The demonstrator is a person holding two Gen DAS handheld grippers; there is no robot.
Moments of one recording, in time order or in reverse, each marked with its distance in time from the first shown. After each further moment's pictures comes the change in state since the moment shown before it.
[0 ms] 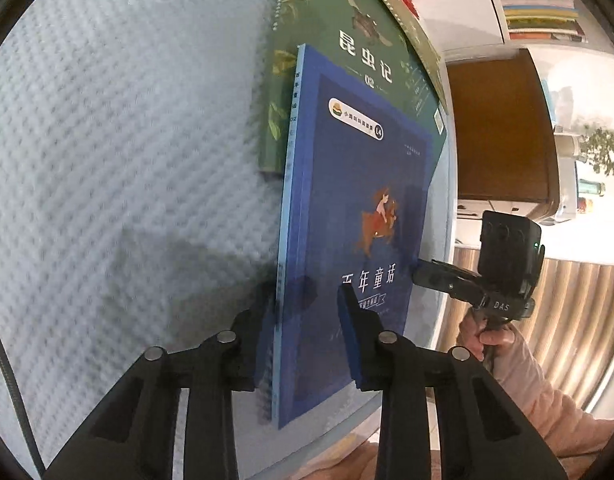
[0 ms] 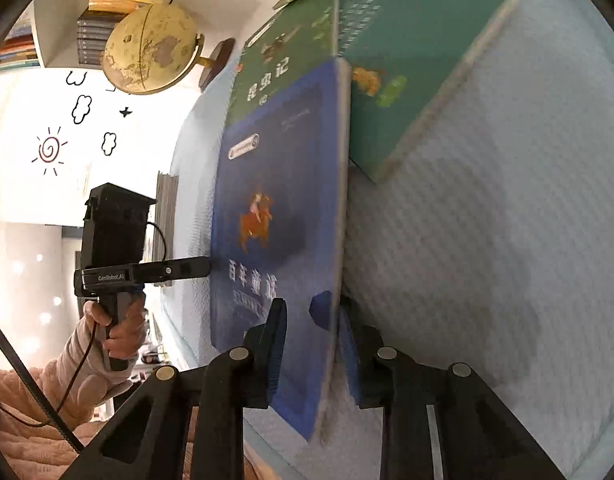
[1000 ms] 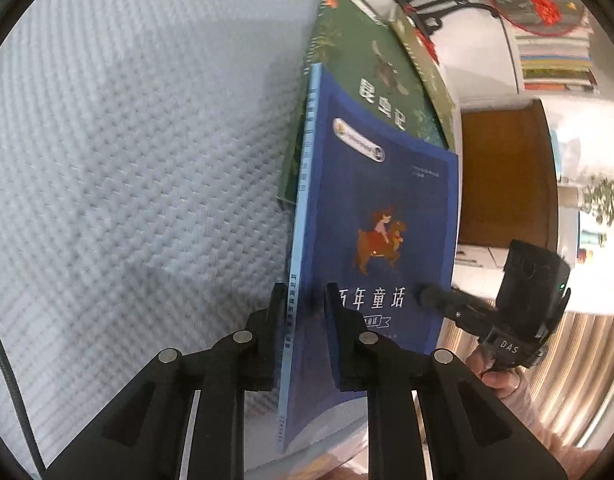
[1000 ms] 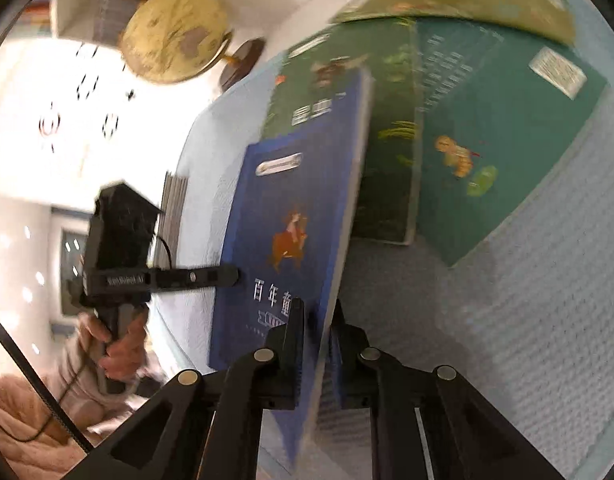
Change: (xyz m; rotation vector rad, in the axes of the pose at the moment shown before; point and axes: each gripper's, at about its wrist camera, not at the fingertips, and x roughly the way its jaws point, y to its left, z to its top) left arm -0.021 0.005 -0.022 -0.104 -0.121 0.034; right arm -0.004 0.057 0.015 -0.137 -0.008 -0.096
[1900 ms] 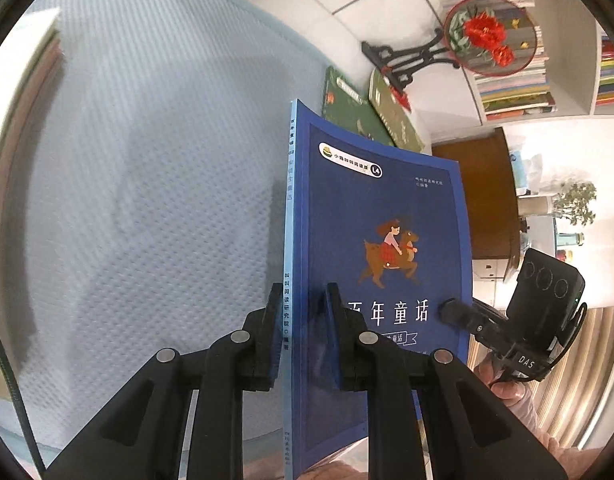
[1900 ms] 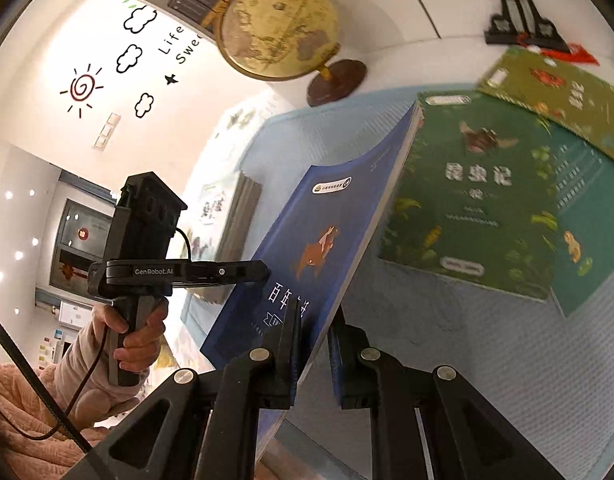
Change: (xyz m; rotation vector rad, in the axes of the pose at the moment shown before) left arm -0.097 0.031 -0.017 0.034 -0.133 -0.054; right arm 0.008 0.122 0.018 -0.155 -0.096 -0.002
